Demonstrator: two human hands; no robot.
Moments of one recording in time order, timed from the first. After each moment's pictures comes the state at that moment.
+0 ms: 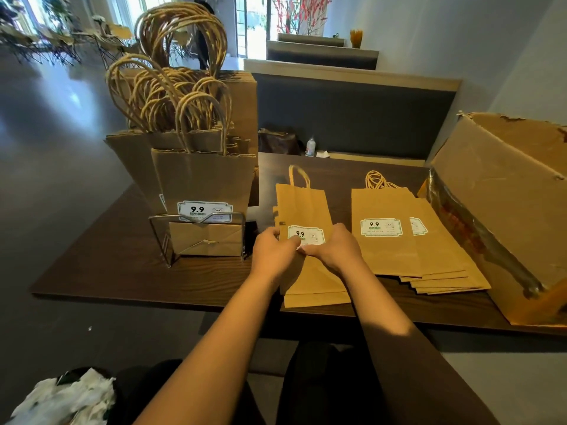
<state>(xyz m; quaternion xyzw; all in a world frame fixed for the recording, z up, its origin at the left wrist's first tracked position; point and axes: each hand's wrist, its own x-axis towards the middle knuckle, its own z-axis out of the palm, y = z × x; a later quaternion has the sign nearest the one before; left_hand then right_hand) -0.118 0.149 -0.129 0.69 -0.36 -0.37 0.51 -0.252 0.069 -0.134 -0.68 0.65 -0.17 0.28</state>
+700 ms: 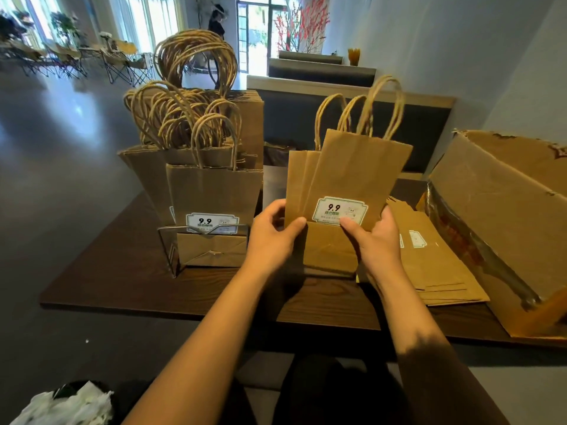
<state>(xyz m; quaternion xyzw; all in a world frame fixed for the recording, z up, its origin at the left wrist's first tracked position) -0.099 0.168 -0.069 0.53 -0.48 -0.32 0.61 -0.289 0.100 -0.072 -0.57 0.43 -0.54 0.43</state>
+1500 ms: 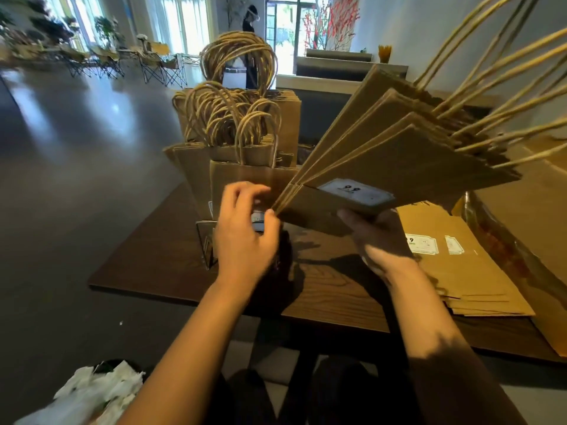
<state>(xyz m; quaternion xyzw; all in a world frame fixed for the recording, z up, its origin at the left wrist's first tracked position) -0.044 0.235 -0.047 0.58 -0.55 0.08 0.60 -0.240 0.129 -0.039 -0.61 0.37 -0.49 0.51</state>
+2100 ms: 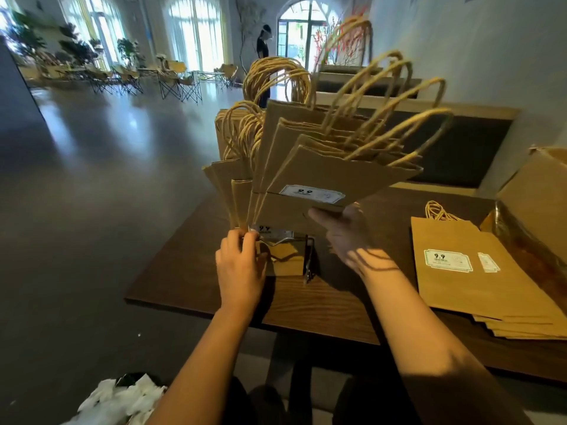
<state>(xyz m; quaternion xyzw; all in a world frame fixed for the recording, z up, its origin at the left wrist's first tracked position) 0.039 0.225 -0.136 0.74 -0.51 0.17 0.40 -0.143 0.111 -0.057 -0.64 0.38 -0.40 0.53</state>
